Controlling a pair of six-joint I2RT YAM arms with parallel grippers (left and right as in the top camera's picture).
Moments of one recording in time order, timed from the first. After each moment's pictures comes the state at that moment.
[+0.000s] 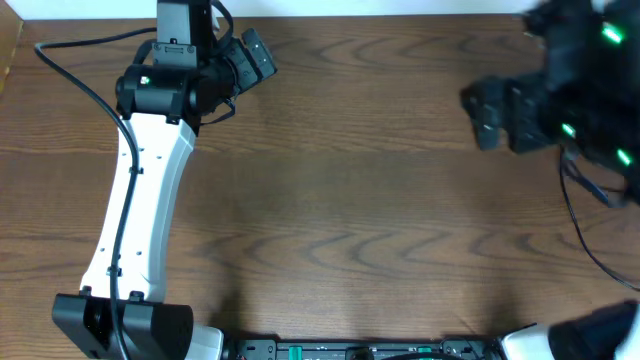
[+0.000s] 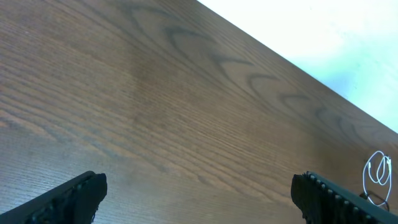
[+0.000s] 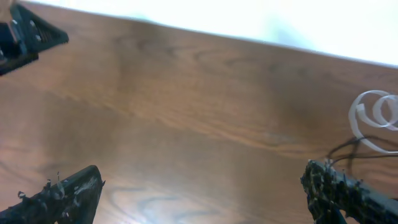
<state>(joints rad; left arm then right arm) -0.12 1.64 1.71 -0.92 0.13 -0.61 0.33 1.58 2.58 -1.70 0.01 0.09</state>
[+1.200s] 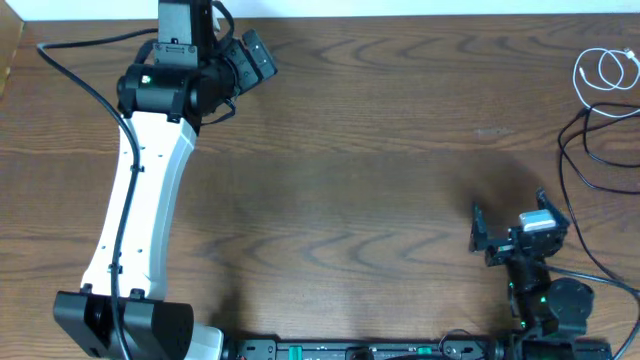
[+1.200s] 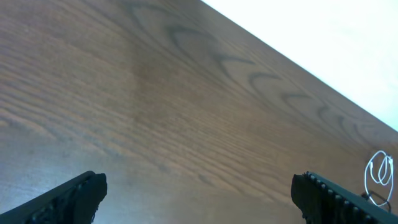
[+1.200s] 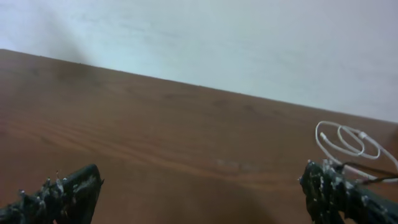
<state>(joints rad) -0.12 1.64 1.71 -0.92 0.13 -0.61 -0.05 0.05 0.05 -0.06 -0.18 -0.12</state>
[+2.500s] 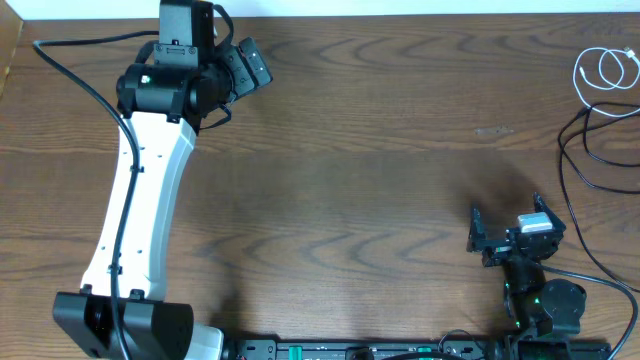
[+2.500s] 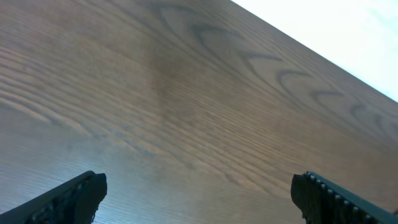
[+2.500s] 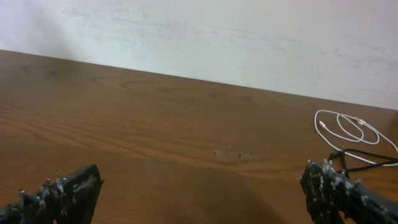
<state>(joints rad) -0.12 1.64 1.71 -0.98 0.04 -0.55 -0.03 0.01 0.01 -0.06 -0.14 -0.09</state>
